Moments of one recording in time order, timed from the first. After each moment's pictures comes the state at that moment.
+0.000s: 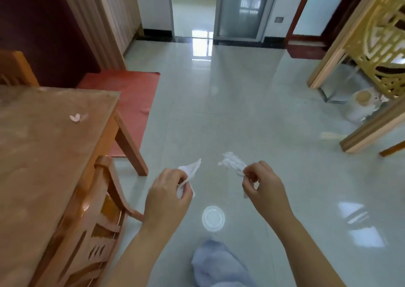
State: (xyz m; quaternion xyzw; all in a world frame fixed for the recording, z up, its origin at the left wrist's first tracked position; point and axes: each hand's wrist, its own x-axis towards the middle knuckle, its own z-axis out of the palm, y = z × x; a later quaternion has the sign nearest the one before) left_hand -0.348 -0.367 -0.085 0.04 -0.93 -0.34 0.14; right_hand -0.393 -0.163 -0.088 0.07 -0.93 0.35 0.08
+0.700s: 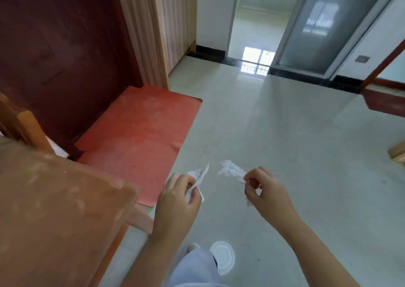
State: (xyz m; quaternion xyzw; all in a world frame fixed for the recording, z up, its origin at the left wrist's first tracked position) left_hand -0.787 -0.546 -0.095 0.20 -0.89 -0.35 0.21; right_hand -0.884 -0.369 -0.088 0.21 -0.90 0.37 -0.04
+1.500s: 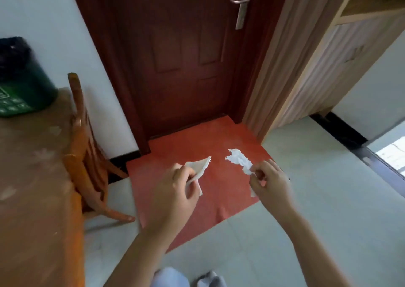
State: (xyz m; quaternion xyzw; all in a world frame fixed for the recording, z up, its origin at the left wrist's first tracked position) left_hand -1.099 -0.832 -0.060 0.44 -0.81 -0.19 0.34; right_hand -1.308 -0.773 -0.062 0.52 -0.77 0.34 -0.11
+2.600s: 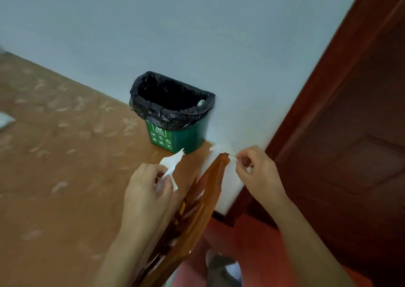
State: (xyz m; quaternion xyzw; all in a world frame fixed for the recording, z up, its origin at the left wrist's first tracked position) left_hand -0.855 -1.203 -0.037 0.81 -0.39 -0.01 0.44; right_hand -1.013 -1.362 -0.032 0.85 -0.38 0.28 -0.24
